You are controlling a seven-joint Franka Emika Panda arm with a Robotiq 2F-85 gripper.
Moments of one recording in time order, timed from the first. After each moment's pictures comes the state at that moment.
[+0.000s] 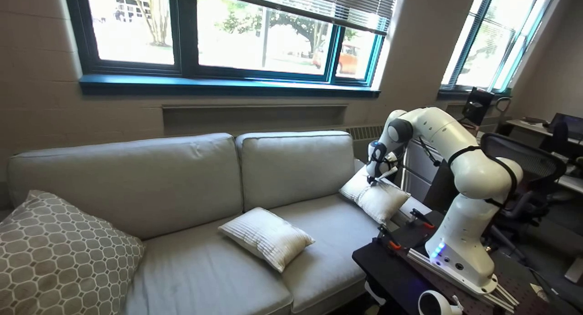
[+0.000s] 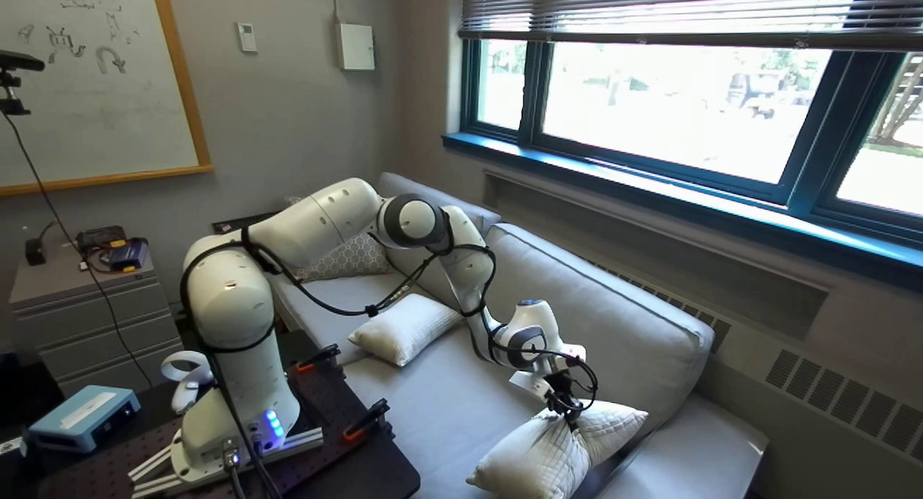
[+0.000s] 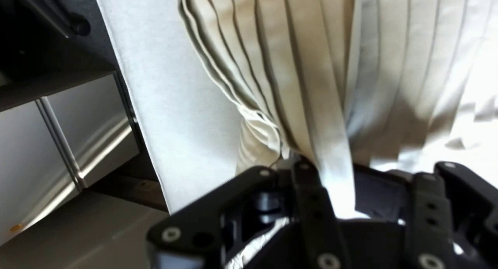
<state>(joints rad) -0.06 1.18 -0.50 -1.61 -0.15 2.94 0.12</state>
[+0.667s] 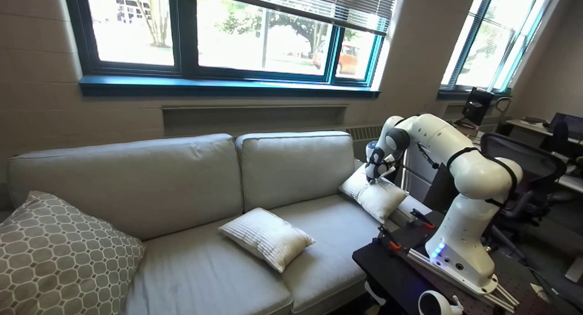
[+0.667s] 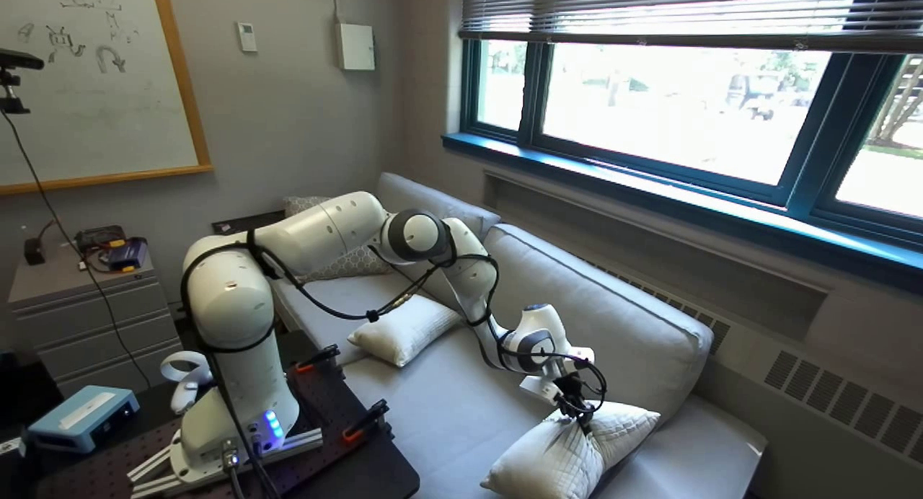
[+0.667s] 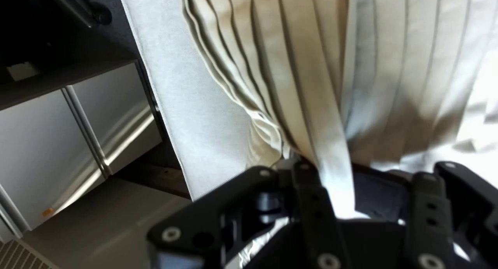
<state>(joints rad) -0.05 1.28 -0.56 -1.46 -0.14 2.91 0.19</state>
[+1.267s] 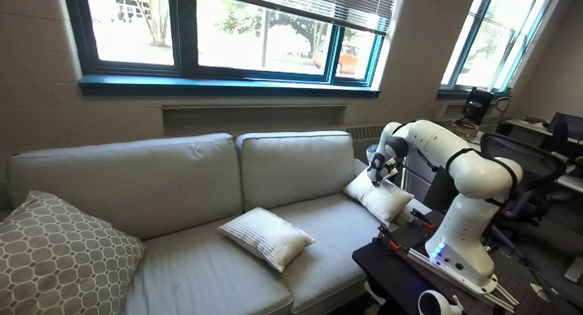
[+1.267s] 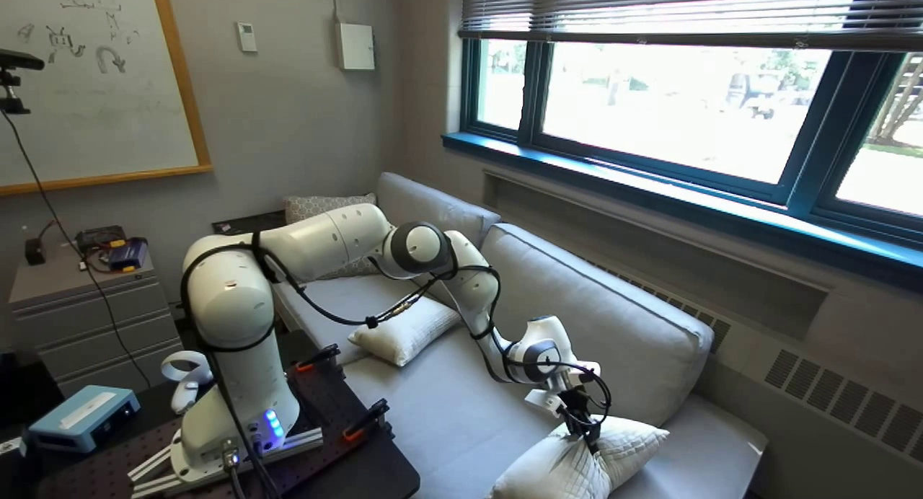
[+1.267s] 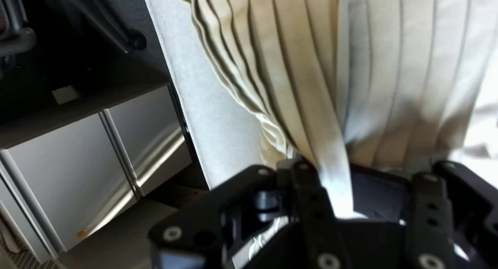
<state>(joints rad) -0.06 1.39 -0.63 -1.36 -0.14 2.83 0.27</state>
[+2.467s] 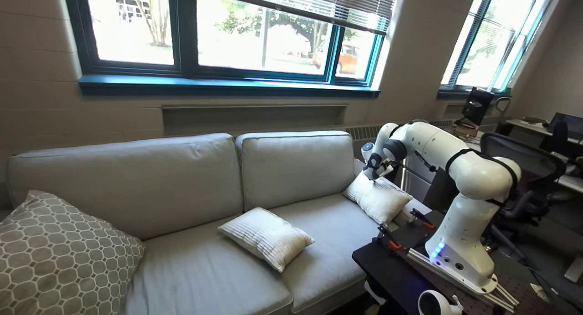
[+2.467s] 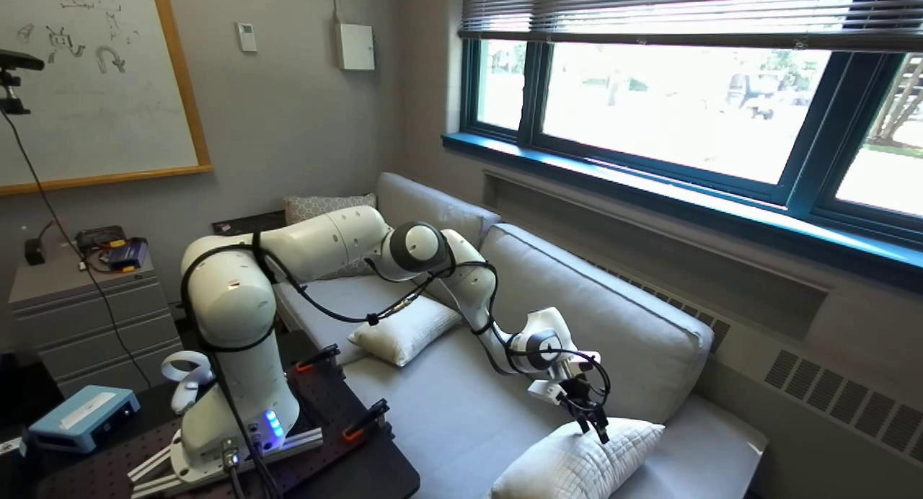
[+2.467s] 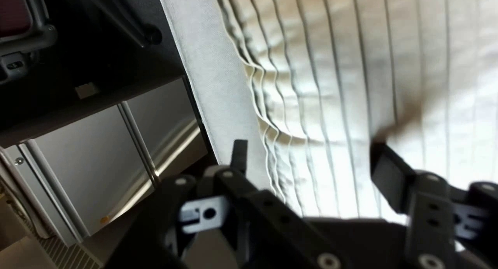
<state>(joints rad) -0.01 1.42 -0.67 -1.29 -0.14 2.77 0.35</state>
